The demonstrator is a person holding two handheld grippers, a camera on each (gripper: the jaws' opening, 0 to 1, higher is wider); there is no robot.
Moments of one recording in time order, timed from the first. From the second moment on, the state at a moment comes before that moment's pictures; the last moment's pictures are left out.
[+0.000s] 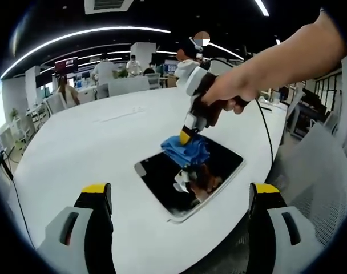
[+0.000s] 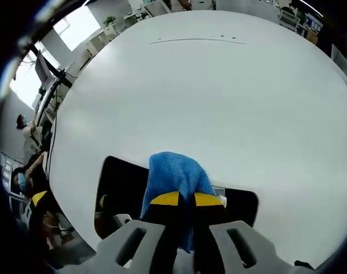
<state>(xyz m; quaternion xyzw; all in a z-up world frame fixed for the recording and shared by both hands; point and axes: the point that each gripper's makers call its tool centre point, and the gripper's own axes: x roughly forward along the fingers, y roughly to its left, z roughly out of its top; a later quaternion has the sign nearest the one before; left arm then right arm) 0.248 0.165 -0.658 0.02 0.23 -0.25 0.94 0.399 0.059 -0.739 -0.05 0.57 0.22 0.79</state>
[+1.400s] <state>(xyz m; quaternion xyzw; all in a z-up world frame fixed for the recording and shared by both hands) 0.244 0.167 -0.667 0.02 0.25 -0.25 0.94 0.362 0.029 -0.733 -0.01 0.59 0.18 0.79</state>
